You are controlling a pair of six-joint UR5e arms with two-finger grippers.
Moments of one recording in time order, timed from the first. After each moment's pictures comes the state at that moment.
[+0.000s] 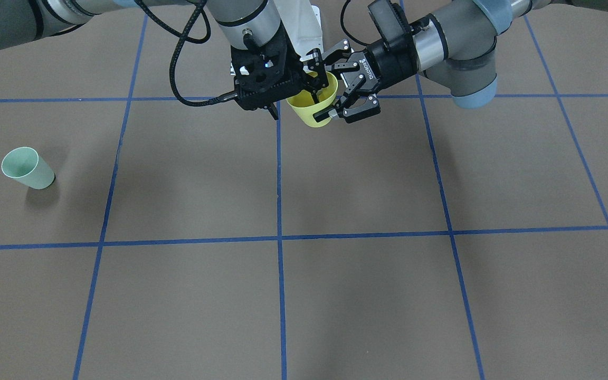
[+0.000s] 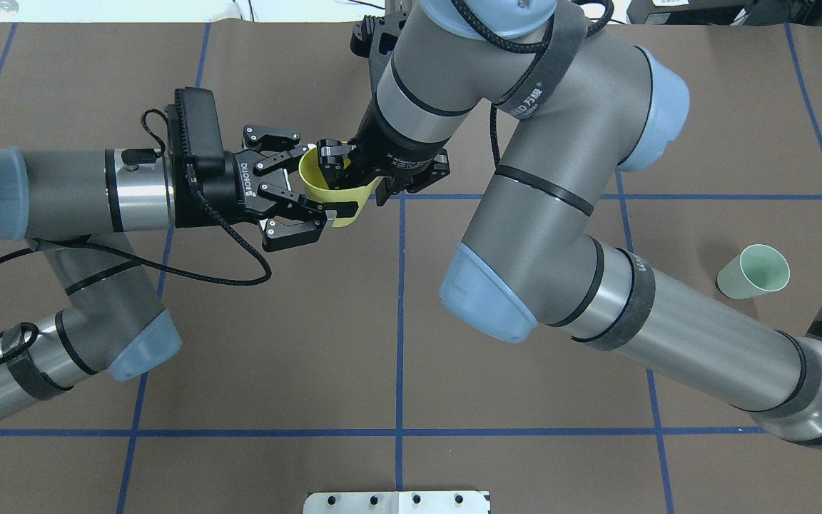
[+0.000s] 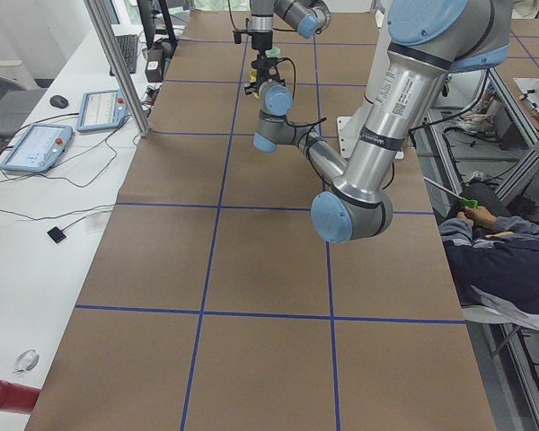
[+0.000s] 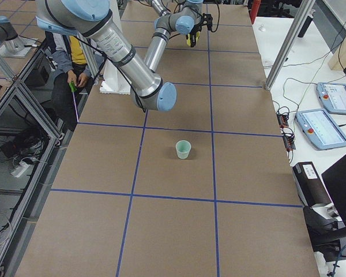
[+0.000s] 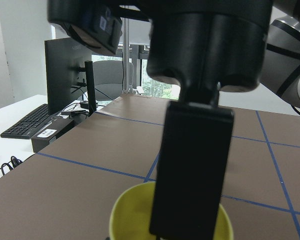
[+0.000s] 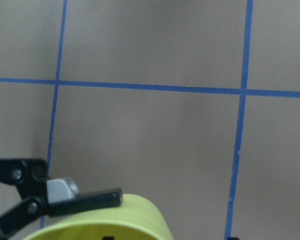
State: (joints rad) left arm -0.67 -2.03 -1.69 -2.97 -1.92 -0.39; right arm 0.67 -0.66 1.76 -1.64 2.13 1.11
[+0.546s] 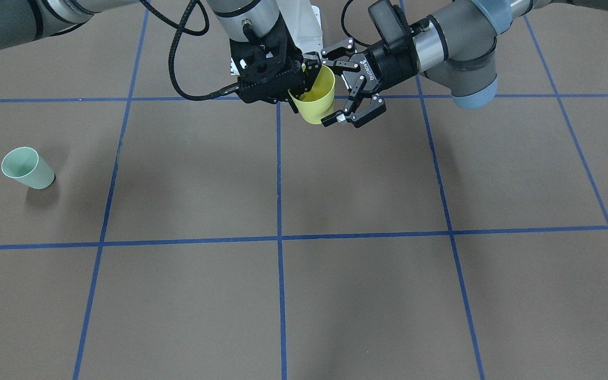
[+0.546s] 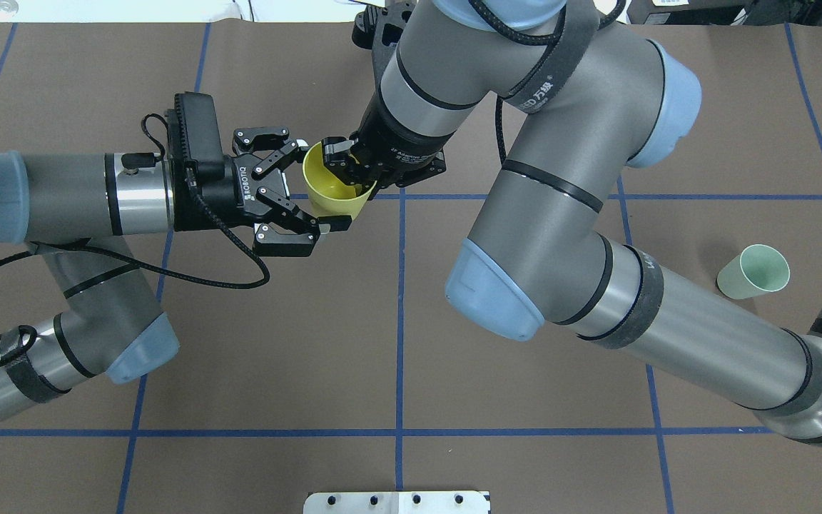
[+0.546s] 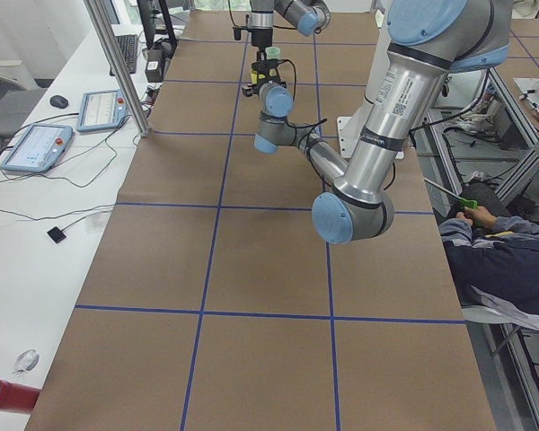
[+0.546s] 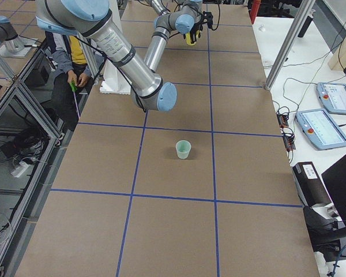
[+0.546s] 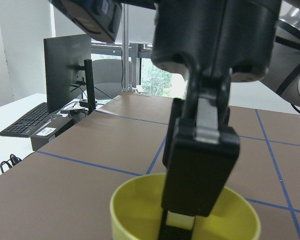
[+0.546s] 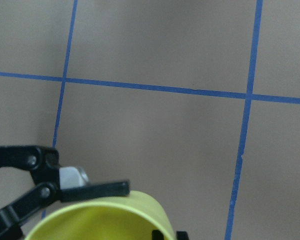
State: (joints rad) left arm -0.66 -2.02 -1.69 -2.97 -1.92 -0.39; right arm 0.68 -0.66 1.78 -1.65 2.13 1.11
